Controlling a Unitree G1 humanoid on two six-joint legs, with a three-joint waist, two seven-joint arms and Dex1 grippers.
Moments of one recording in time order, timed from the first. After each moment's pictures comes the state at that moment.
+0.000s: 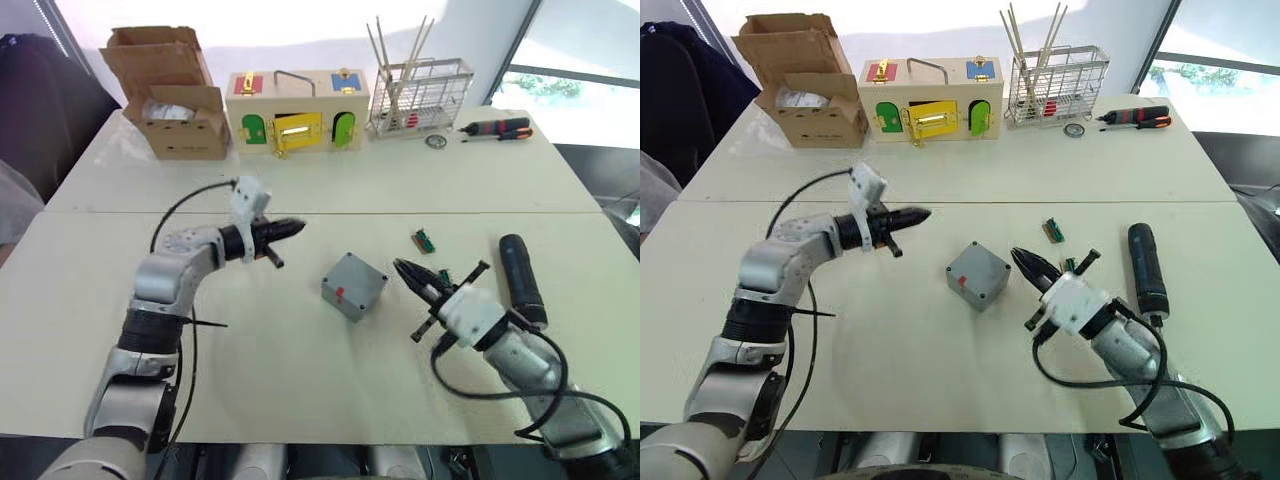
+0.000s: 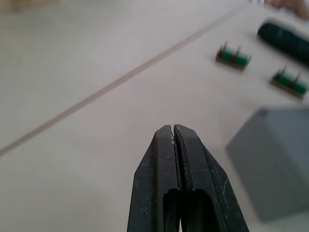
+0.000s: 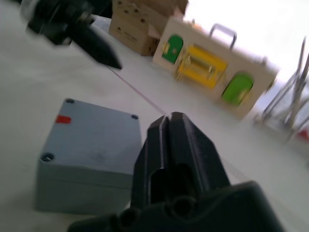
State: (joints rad) left arm -0.59 0.42 -0.15 0.20 -0.29 0.55 -0.85; right arm 0.11 -0.65 0.09 -0.44 0.15 -0.06 0.44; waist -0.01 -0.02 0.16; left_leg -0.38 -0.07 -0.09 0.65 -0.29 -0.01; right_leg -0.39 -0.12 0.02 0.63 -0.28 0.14
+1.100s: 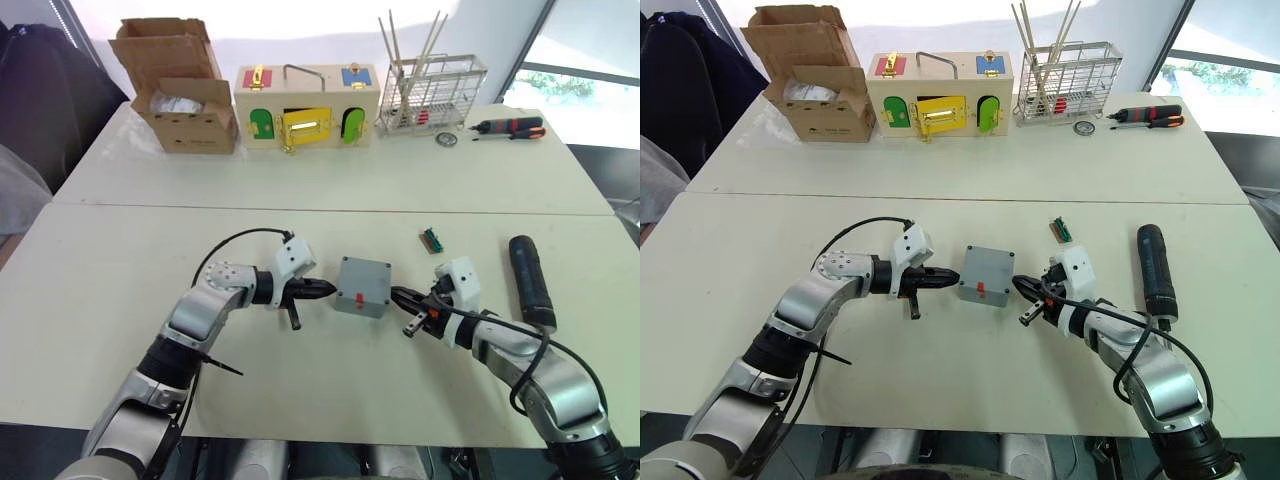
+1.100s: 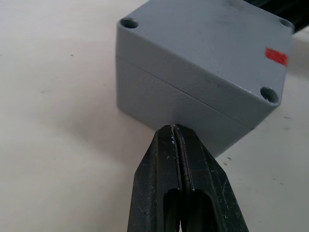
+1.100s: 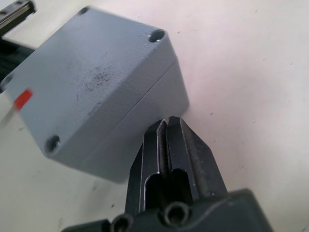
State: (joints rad) left arm -0.48 0.39 -0.30 0.01 -0.22 0.54 -0.99; right arm -0.04 -0.59 0.07 -0.41 0.37 0.59 0.49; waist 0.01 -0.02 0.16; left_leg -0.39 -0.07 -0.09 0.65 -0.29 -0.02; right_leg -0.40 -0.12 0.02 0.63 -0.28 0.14
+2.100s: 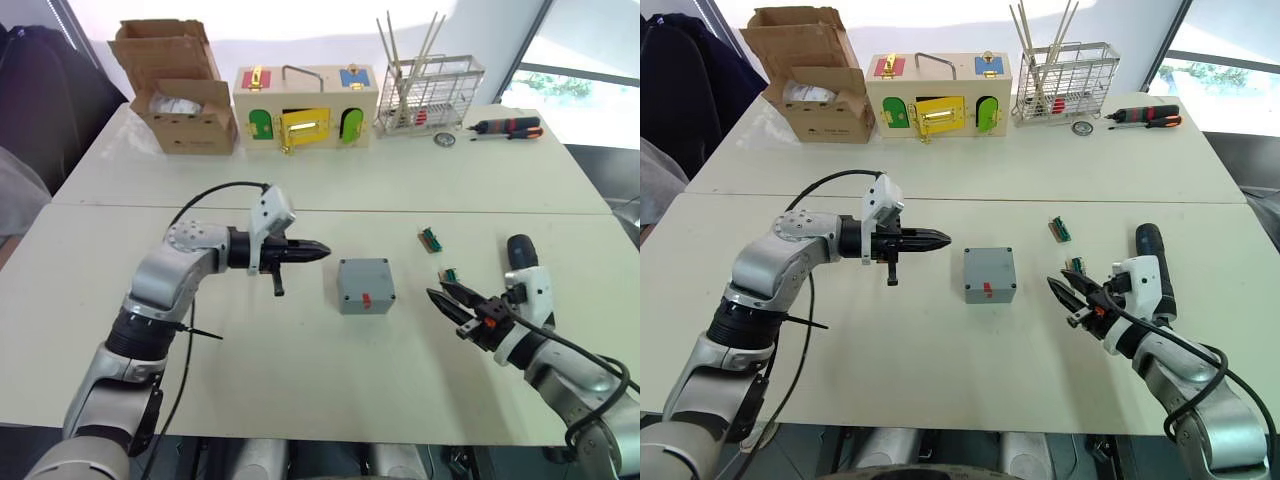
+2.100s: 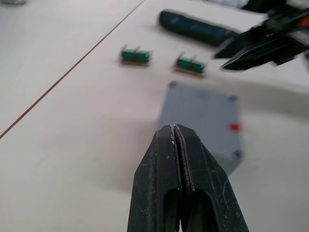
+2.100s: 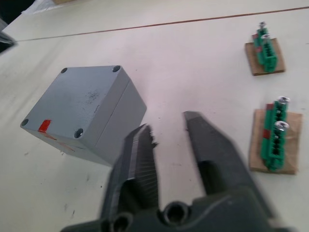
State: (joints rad) left arm -0.63 0.50 -0.18 -0.15 -0.43 0.66 -1.11; right arm 0.24 -0.56 -0.28 -0.63 0.50 0.62 0.48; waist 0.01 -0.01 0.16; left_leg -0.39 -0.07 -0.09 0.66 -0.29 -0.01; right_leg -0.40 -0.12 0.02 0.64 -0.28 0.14
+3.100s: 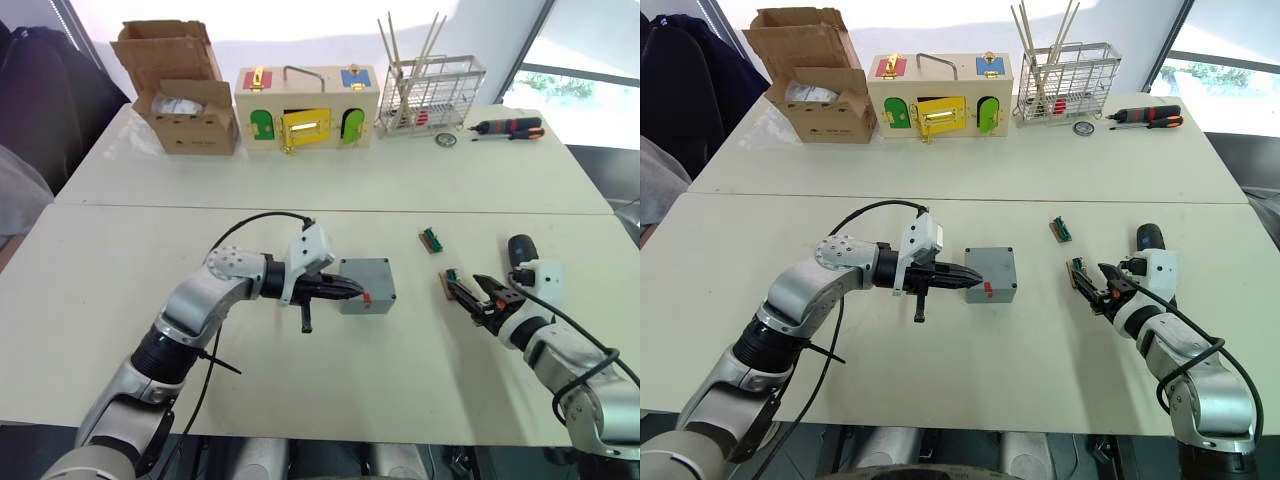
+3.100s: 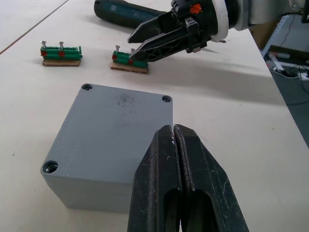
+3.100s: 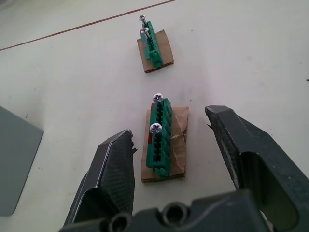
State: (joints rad) left arm -0.56 0.45 -0.34 -0.17 -0.38 0.61 -1.03; right arm 0.07 -0.52 -0.29 -0.39 0.45 0.69 0.34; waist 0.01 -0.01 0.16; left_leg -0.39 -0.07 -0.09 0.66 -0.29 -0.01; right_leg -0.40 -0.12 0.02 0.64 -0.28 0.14
